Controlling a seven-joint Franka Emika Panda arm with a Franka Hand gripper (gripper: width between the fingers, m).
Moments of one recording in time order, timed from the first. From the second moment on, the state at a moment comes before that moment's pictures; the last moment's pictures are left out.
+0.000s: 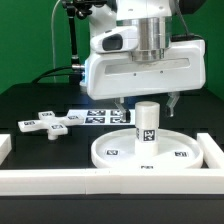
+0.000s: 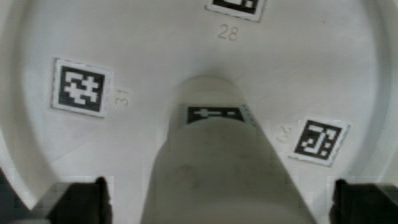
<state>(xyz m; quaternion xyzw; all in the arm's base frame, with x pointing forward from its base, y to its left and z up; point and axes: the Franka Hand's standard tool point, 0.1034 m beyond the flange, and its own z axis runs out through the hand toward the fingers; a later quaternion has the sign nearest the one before) 0.549 0.036 0.074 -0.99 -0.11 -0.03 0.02</state>
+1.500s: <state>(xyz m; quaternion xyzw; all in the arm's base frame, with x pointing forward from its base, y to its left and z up) 0.500 -0.083 0.092 -0.93 -0.36 -0.03 0.01</state>
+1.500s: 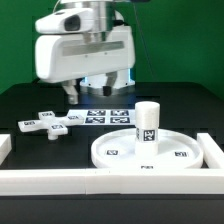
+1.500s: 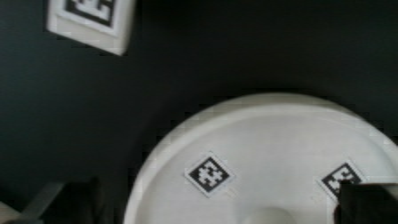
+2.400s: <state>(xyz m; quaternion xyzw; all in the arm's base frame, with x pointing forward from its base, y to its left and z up) 0.482 -0.122 0.079 -0.84 -0.55 -0.02 0.00</state>
